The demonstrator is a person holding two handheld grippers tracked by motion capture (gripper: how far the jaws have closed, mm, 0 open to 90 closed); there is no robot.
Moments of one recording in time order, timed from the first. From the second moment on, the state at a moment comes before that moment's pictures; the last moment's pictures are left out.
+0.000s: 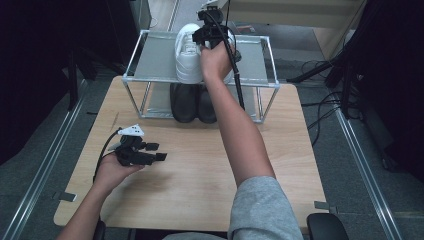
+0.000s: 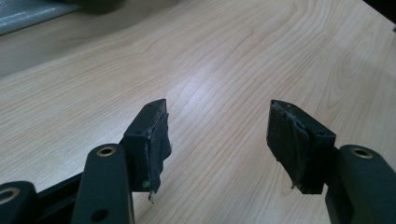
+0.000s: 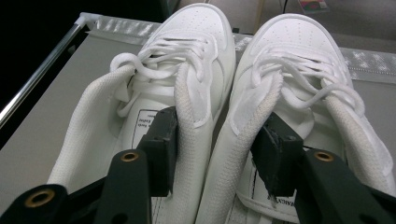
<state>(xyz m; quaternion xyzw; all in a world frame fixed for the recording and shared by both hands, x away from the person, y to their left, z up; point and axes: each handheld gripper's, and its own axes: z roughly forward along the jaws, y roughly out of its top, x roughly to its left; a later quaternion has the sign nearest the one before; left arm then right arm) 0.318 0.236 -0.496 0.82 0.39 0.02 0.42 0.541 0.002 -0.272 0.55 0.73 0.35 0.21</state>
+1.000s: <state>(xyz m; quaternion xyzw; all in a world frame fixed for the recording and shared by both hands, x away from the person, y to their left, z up) 0.323 0.236 -0.497 0.83 0.39 0.02 0.41 0.515 -0.035 -0.248 0.44 0.78 0.41 0.17</state>
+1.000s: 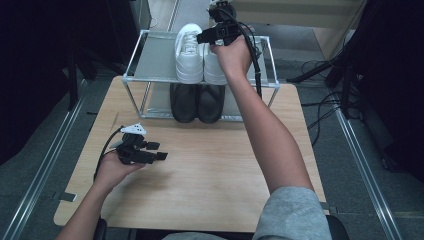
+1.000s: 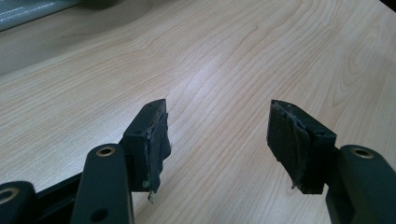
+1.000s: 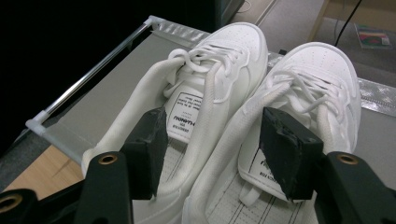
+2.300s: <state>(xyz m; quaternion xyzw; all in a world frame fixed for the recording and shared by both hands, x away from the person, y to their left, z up) 0.322 0.235 -0.499 0.83 0.39 0.02 0.40 0.445 -0.085 -0.263 0.36 0.81 0.45 0.11</state>
